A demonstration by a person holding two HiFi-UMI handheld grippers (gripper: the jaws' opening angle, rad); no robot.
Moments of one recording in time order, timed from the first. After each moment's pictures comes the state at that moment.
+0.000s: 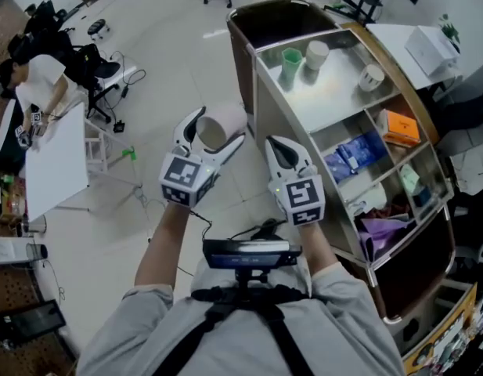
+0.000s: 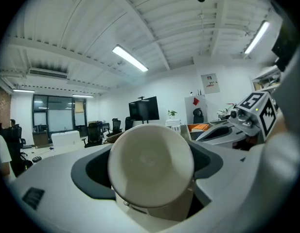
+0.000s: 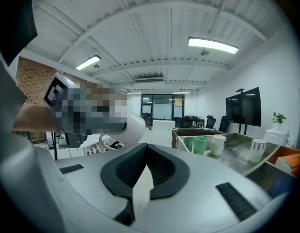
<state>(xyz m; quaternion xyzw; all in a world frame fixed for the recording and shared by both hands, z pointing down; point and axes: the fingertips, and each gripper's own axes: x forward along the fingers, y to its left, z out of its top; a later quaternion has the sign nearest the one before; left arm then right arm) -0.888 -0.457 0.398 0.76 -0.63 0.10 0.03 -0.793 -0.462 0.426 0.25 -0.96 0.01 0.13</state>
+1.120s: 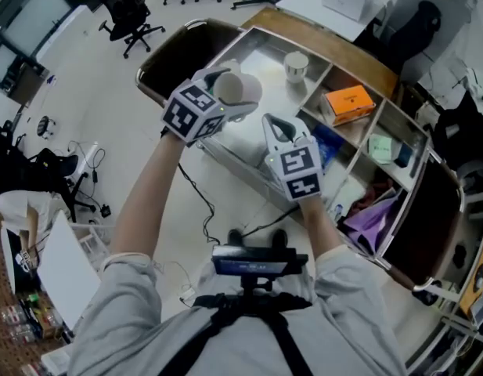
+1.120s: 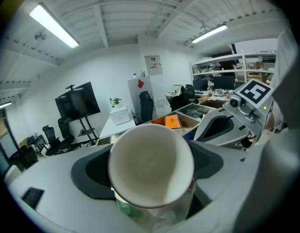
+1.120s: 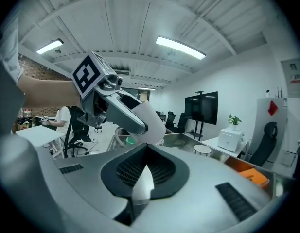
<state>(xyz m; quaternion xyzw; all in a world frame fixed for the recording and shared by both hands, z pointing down) -0.715 -0.720 0.373 0.91 -0.29 0.29 -0.03 -0.680 -0.653 0.397 0.46 -0.87 0.03 0.15</state>
